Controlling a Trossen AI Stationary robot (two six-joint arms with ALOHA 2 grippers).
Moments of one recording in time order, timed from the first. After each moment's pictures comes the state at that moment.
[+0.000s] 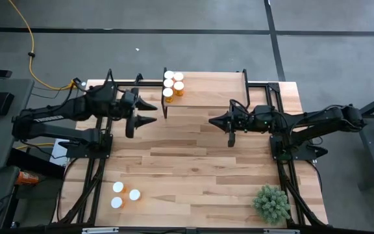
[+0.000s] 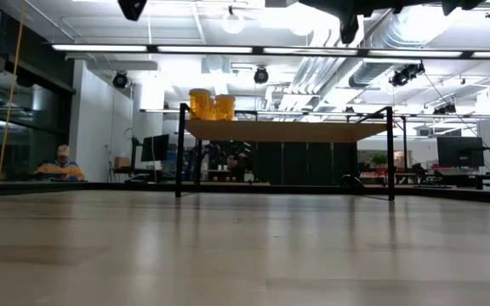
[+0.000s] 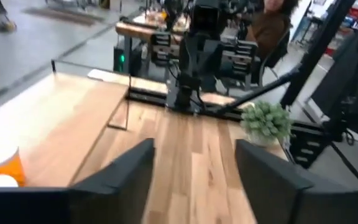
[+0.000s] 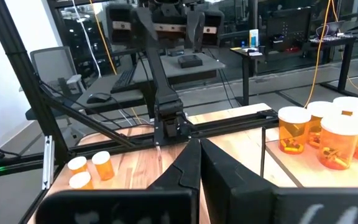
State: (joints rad) left arm 0.28 0.84 0.92 -0.31 0.15 -0.16; right arm 0.01 1.06 0.69 0.35 0.10 0.13
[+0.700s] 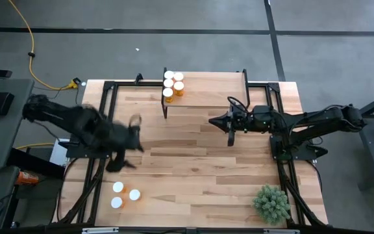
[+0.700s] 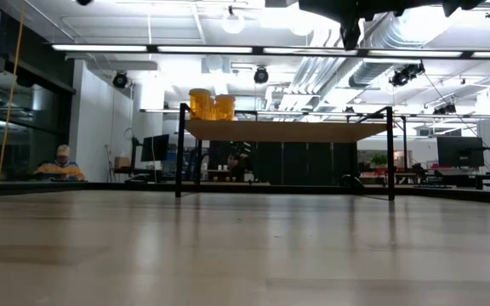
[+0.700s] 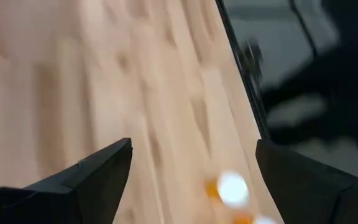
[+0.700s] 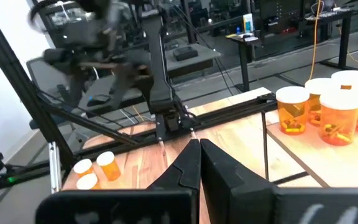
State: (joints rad) left arm -0.22 1.05 1.15 -0.96 0.13 -0.23; right arm 0.01 1.06 0.69 0.31 0.12 0.24
